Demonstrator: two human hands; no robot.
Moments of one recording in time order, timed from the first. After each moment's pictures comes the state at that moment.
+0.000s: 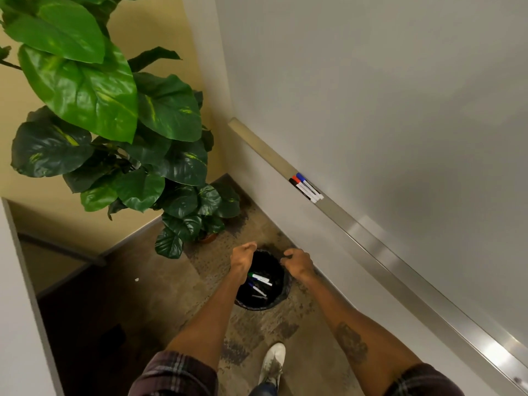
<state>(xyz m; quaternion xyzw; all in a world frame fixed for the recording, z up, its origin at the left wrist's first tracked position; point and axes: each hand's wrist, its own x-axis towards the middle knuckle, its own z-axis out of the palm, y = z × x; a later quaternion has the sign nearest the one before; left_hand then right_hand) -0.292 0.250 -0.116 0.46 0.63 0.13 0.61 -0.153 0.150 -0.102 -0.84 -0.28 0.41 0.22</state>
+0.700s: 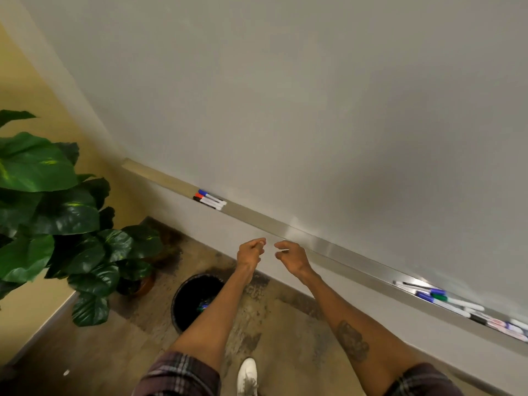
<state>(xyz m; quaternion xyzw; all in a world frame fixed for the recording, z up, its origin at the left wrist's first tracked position) -0.125 0.072 -0.051 0.60 0.44 0.05 0.67 -0.049 -0.050 -0.034 -0.85 -0.18 0.30 0.39</state>
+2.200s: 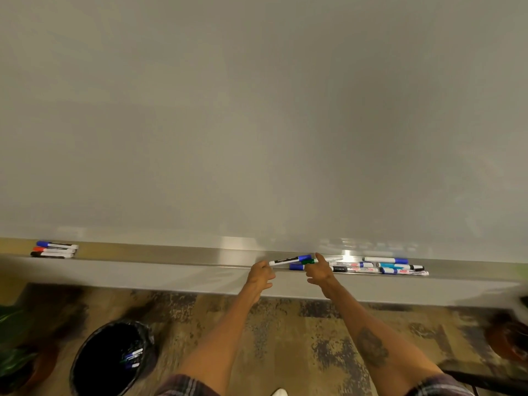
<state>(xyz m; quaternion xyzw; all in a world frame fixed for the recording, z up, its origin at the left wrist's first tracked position) 0.042 -0.280 -0.082 0.64 0.34 -0.23 0.64 0.090 -0.458 -0.080 -0.78 0.21 0.28 0.52</state>
